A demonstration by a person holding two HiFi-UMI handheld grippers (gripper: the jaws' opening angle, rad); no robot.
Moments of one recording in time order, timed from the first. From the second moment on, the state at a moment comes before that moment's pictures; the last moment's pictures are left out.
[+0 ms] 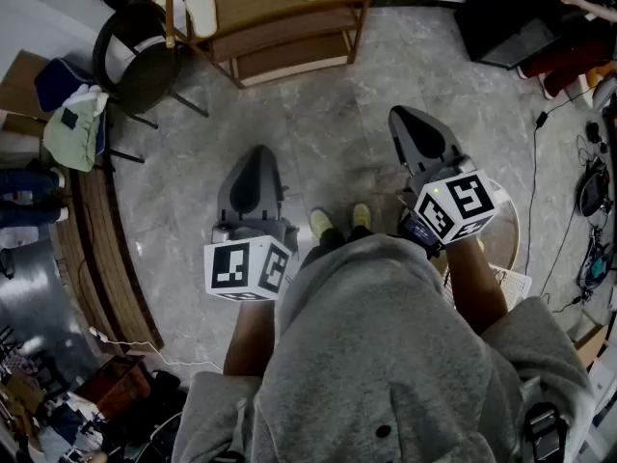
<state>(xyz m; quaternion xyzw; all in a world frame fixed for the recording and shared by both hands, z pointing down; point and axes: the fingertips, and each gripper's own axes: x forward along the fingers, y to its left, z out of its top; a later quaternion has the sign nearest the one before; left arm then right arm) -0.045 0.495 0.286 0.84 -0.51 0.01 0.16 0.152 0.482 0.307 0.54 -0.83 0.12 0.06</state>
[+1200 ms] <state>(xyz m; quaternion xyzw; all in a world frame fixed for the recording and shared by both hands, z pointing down) -0.105 0.462 0.281 0.85 -0.50 -0.02 0.15 0.079 0.436 0.306 0.52 -0.84 0.17 0.00</state>
